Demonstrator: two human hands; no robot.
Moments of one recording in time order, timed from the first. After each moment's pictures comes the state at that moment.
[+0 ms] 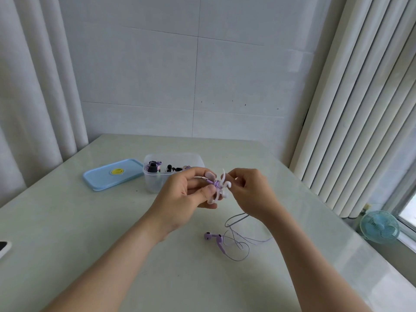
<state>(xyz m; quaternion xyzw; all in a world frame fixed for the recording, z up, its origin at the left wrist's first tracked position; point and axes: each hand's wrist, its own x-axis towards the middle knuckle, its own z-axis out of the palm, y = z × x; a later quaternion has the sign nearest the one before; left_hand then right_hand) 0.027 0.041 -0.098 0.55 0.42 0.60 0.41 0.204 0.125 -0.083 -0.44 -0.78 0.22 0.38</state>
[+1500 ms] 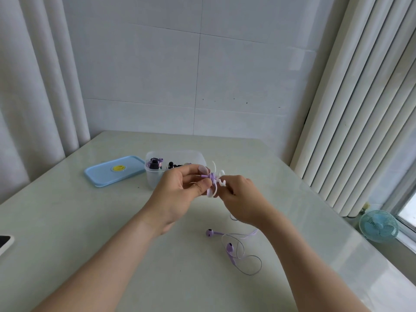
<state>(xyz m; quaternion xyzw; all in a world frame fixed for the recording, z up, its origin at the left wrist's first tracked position) 0.016 0.047 -0.102 0.50 0.44 0.62 0.41 0.191 0.117 -0.094 -0.42 -0.84 0.20 0.27</state>
